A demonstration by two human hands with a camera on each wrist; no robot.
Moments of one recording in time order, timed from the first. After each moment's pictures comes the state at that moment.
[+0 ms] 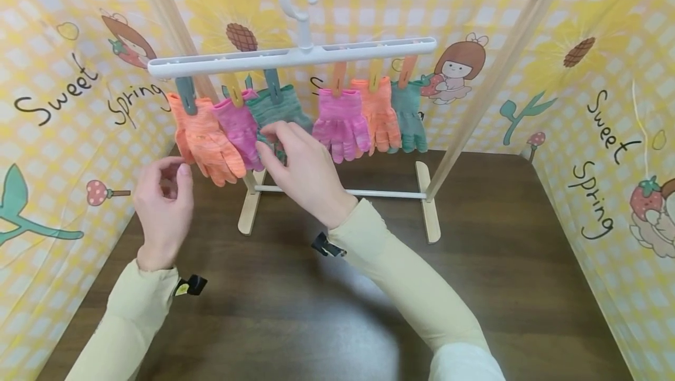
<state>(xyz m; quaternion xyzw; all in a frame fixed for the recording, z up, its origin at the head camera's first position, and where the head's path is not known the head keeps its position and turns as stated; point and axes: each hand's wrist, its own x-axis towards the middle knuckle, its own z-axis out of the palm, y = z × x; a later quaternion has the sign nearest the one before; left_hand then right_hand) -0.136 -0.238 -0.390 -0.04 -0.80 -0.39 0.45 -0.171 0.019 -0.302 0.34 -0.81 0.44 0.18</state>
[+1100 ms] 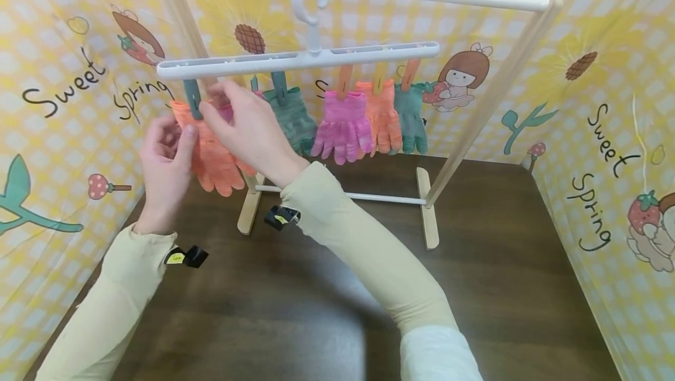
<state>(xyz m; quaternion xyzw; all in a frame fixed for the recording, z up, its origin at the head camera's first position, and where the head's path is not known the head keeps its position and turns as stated) -0.166 -0.227 -0.339 -0.07 -0.69 -0.64 0.33 -0.196 -0.049 -0.250 0.33 -0.80 0.51 0.02</state>
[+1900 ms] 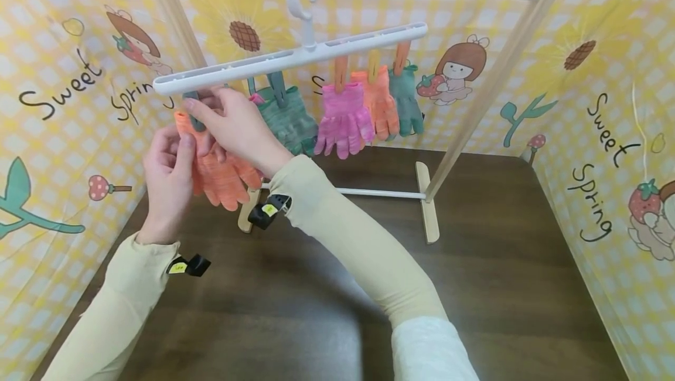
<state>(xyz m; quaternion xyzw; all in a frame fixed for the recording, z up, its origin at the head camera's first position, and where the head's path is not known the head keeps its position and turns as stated) -0.152 -0.216 -0.345 -0.10 -0.66 -0.68 0.31 -0.200 -0.062 -0.252 0.30 -0.68 0.65 -0.14</state>
